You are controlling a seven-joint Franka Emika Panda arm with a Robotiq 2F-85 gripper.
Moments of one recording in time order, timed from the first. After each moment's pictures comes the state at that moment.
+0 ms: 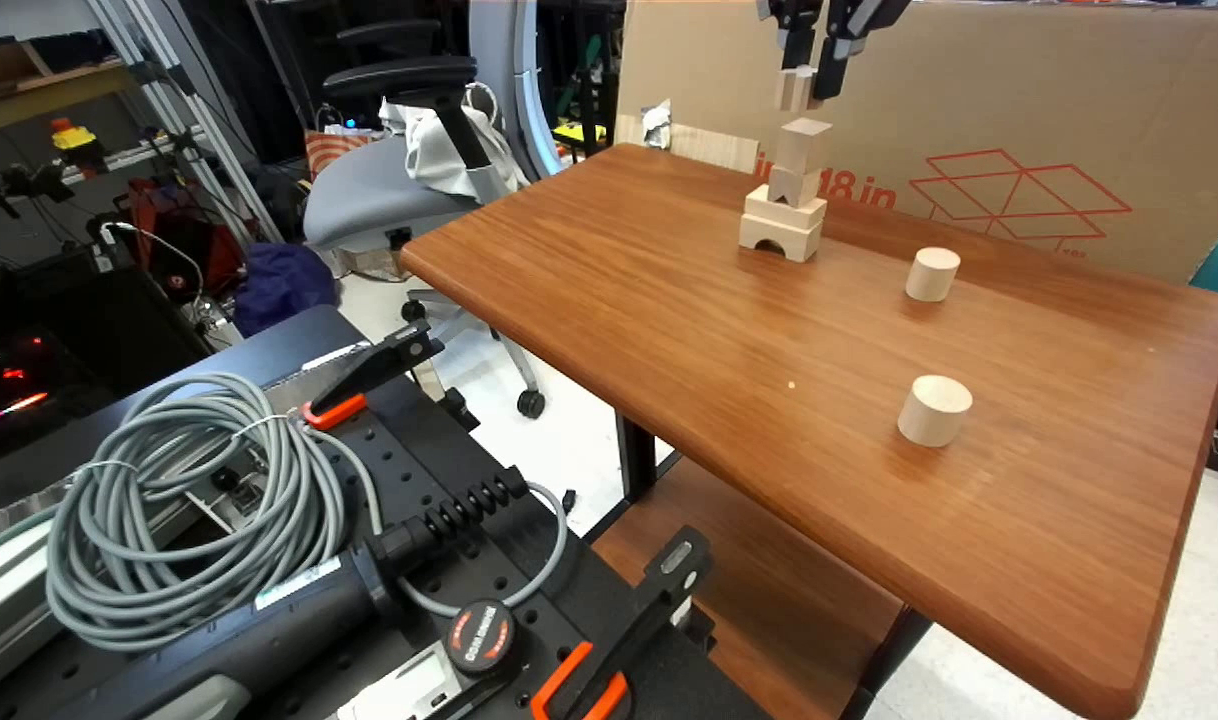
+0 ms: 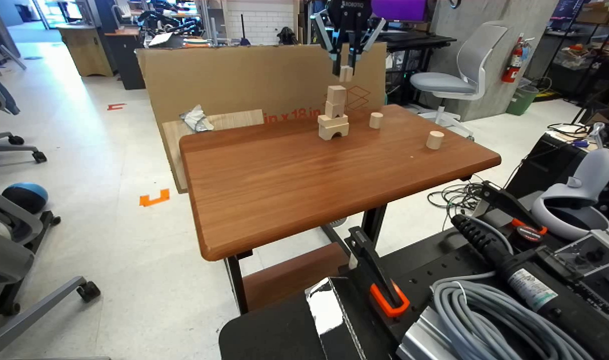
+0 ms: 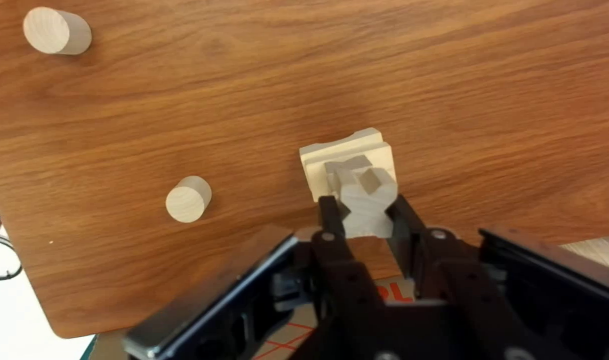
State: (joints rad) arm 0.02 0.48 -0.01 -1.78 0.01 2.22 0.14
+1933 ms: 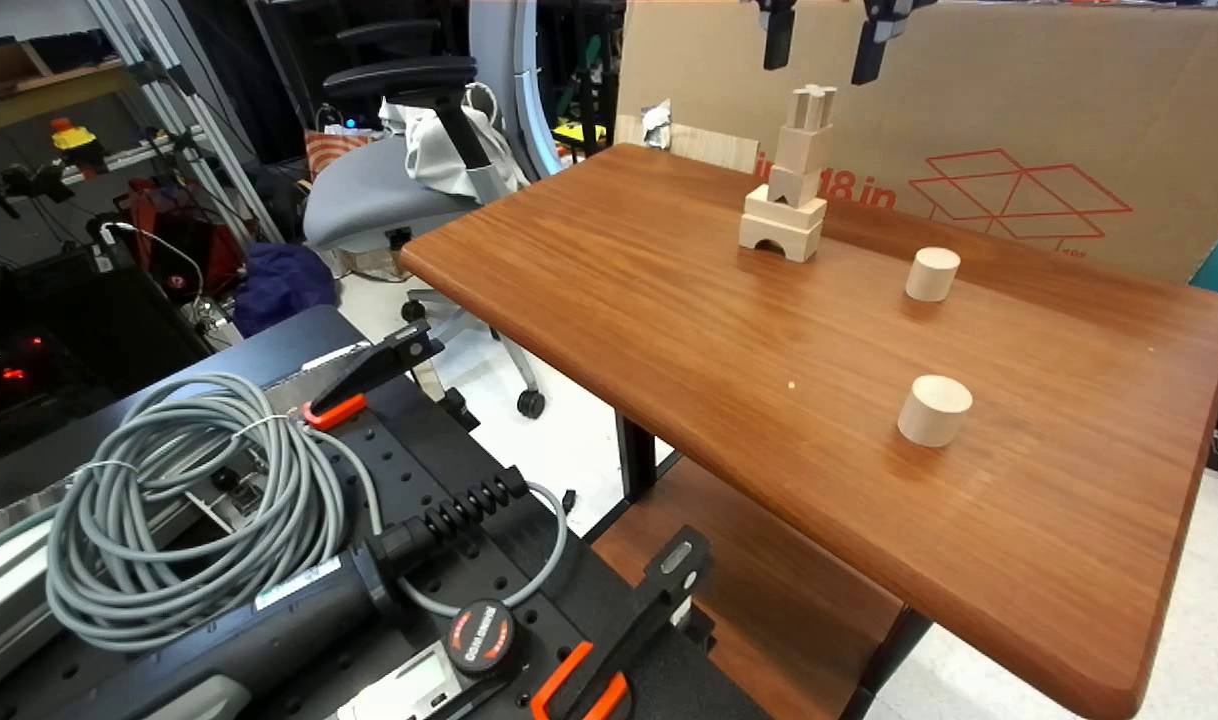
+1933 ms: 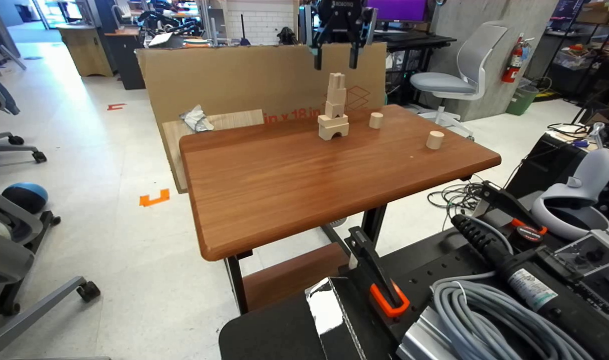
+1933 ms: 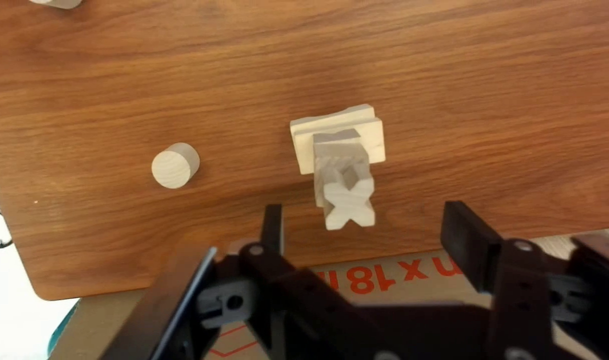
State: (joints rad) arm 0.03 0.52 0.00 -1.73 -0.02 2.22 0.12
